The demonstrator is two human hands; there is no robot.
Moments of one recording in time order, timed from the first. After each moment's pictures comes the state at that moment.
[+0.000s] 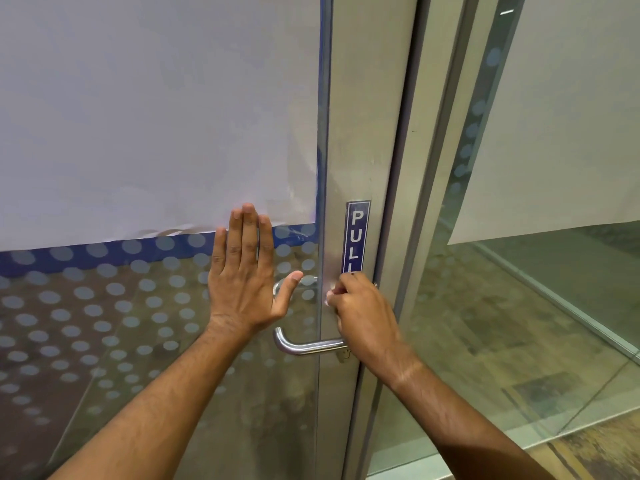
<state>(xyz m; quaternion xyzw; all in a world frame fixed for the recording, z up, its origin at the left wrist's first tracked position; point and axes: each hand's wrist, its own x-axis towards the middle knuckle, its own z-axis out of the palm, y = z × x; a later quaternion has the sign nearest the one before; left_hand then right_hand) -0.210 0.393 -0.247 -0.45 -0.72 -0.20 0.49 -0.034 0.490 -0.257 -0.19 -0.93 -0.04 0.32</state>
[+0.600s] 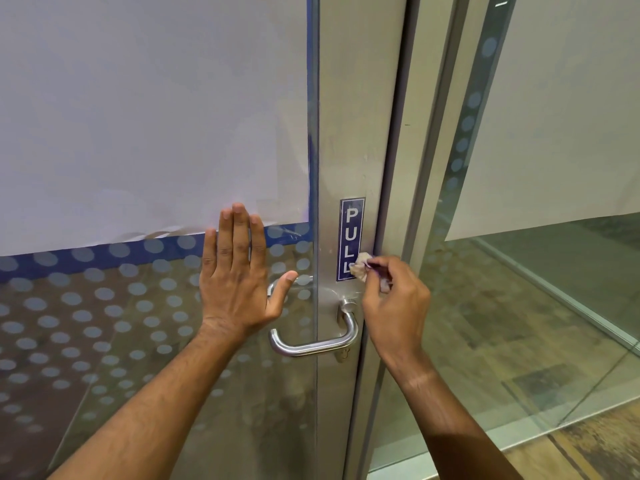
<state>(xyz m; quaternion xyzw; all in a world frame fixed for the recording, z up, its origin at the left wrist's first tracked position) -0.212 0.393 -0.249 -0.45 -0.72 -0.19 0.49 -0.020 0.494 -0.243 -0.29 -0.72 0.17 0.61</state>
